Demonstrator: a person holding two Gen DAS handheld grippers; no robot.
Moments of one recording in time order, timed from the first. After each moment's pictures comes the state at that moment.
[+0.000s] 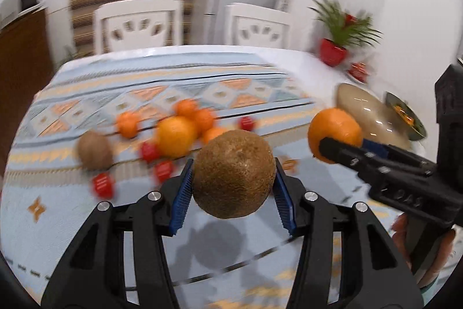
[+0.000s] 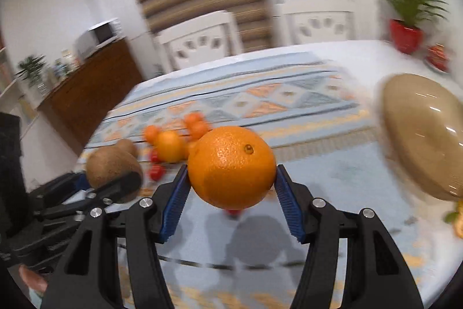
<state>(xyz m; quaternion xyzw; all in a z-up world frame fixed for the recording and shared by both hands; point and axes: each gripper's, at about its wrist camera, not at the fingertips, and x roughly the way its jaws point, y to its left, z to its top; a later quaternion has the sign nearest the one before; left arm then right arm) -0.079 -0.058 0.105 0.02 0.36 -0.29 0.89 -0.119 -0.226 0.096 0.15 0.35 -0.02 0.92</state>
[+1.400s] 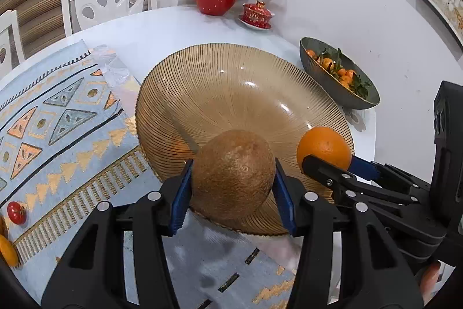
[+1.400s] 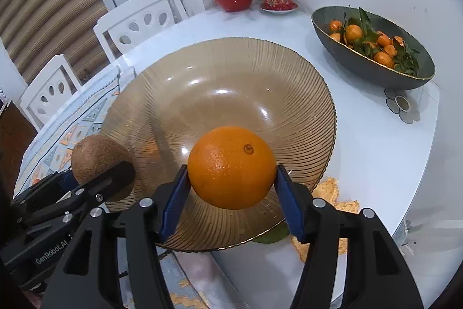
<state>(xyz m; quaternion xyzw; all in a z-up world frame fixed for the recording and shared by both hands) -0.062 -0.370 0.067 0.10 0.43 -0.47 0.77 -0.180 -0.475 0.059 0.25 0.39 -0.28 0.84</state>
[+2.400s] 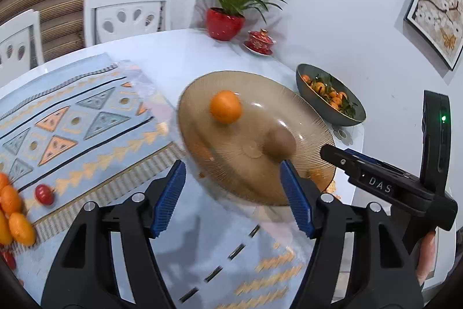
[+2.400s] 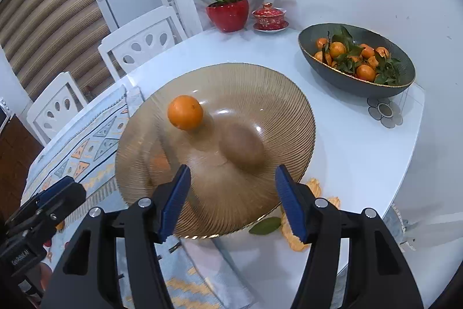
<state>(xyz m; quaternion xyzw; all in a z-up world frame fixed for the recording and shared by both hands) -0.074 -0.297 0.107 0.05 0.39 -0.46 0.79 -0.209 -0.458 0.097 0.25 0.35 -0.29 0.85</state>
